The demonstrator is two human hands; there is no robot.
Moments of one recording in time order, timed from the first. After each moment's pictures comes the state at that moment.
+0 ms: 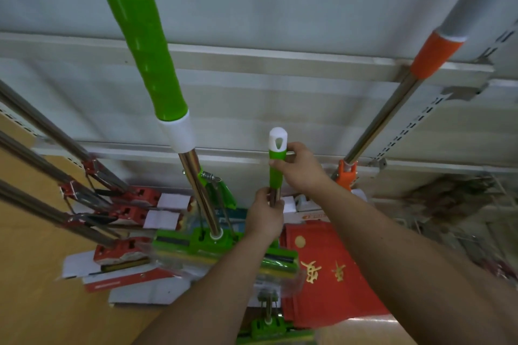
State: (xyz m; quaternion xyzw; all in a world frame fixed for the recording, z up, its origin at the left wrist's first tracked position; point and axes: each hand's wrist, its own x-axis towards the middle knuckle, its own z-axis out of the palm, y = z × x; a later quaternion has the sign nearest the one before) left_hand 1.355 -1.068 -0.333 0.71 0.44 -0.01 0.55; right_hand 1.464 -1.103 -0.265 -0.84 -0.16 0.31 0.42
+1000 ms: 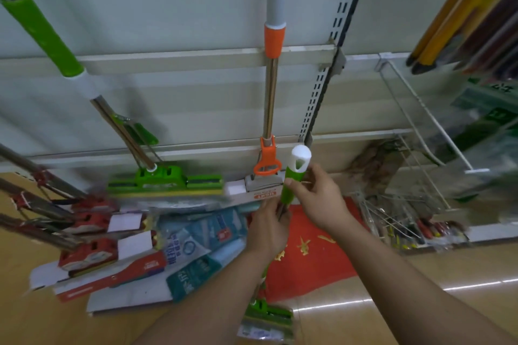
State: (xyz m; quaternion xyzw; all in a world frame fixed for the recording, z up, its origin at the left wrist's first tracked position) left_hand 1.350 -1.241 -0.314 0.84 0.25 0.00 0.48; right_hand 1.427 -1.337 -0.234 -0.85 -0.12 0.17 0.48
